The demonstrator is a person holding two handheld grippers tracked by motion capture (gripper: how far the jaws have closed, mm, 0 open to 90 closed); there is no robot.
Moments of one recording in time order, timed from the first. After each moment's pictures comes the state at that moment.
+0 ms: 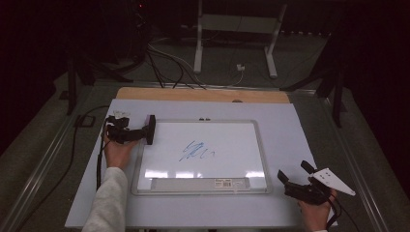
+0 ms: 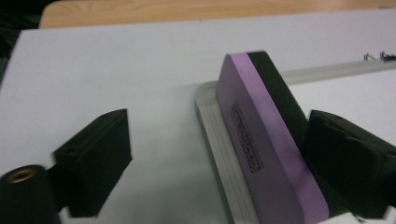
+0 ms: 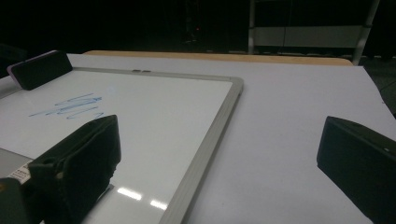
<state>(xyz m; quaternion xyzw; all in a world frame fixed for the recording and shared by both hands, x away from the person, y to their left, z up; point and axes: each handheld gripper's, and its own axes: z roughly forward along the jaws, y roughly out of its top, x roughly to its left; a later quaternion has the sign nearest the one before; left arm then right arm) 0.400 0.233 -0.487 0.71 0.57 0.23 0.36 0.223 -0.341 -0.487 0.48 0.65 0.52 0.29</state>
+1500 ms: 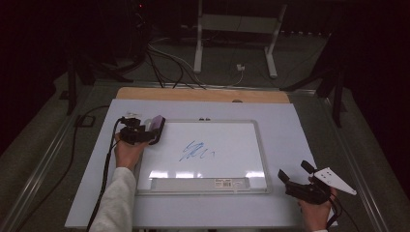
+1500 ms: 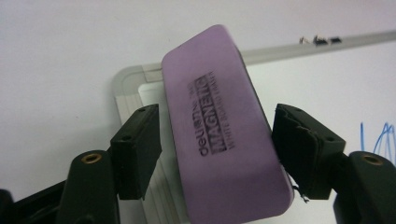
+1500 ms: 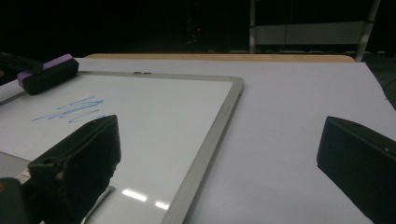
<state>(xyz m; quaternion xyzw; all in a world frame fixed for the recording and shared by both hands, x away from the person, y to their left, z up) 0.406 0.205 -0.495 0.74 0.55 0.15 0.37 0.224 -0.344 -0.488 0.48 0.64 0.52 0.28</state>
